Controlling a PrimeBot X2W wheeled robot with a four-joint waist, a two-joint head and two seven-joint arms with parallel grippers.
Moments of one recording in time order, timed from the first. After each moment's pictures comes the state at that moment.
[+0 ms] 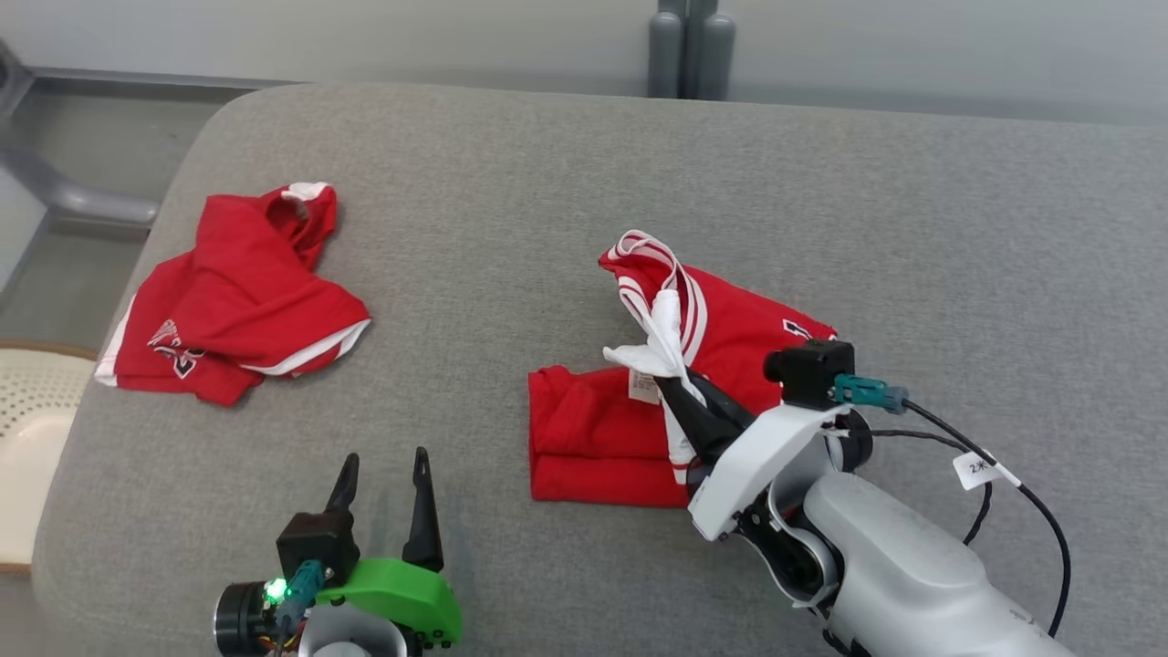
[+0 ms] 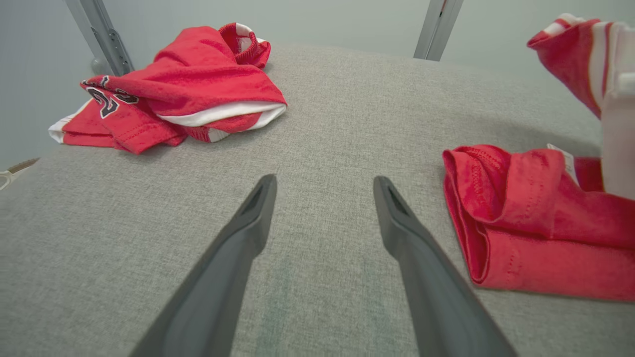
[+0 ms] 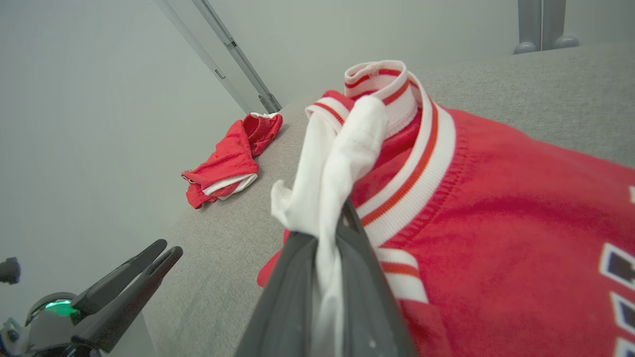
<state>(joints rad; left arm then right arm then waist) -0.12 0.05 -0.25 0.43 -0.30 0.12 -0.26 -0.54 -0.16 0.76 0.54 0.87 0.13 -0.23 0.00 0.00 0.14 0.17</state>
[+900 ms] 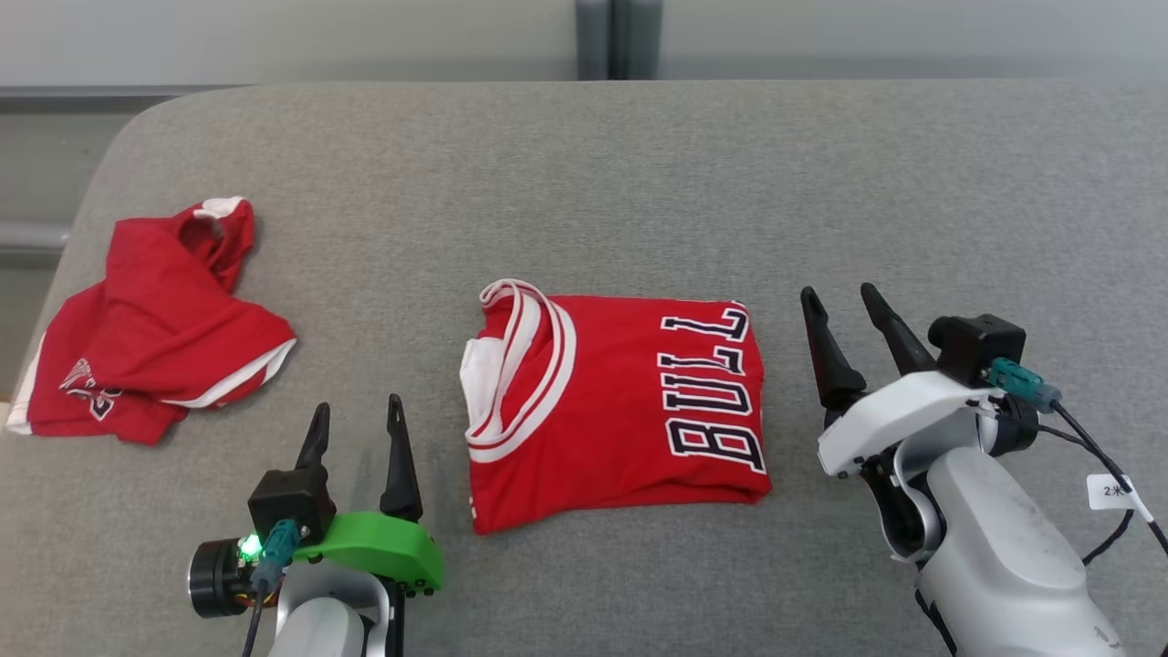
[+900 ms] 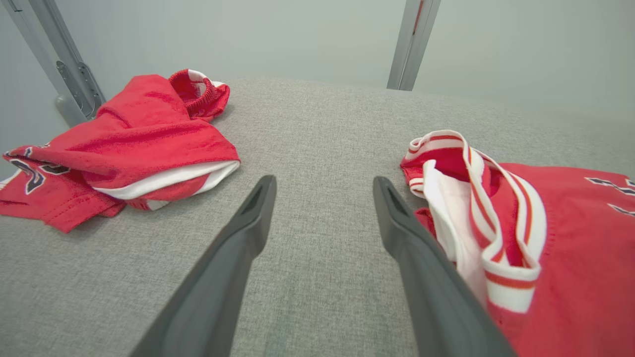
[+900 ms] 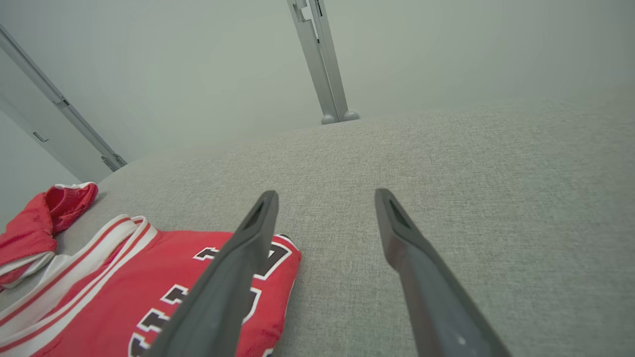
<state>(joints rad) -0.19 0.05 -0.23 0.40 -0.29 0.14 -0.26 -0.46 -0.12 0.24 0.60 0.47 0.13 -0.26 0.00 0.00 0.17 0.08</state>
